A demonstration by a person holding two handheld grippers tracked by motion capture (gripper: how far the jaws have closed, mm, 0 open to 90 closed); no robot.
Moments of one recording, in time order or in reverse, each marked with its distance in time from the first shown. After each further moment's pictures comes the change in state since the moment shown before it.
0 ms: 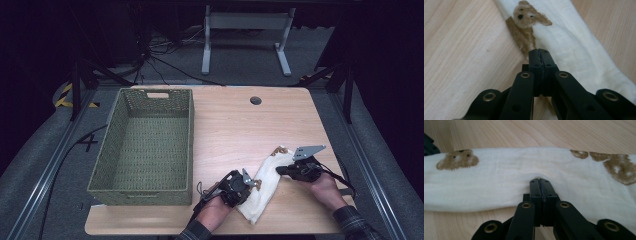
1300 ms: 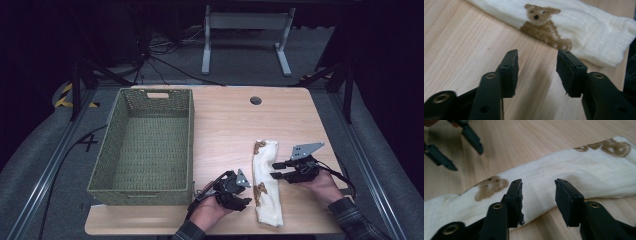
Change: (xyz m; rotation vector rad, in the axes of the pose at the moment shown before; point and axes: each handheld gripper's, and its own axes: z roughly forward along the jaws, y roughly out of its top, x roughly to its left) left arm 0.008 -0.012 -0.014 -0.063 -0.031 0.007; right arm 0.012 0.016 -0.007 -0.056 0.134 -0.076
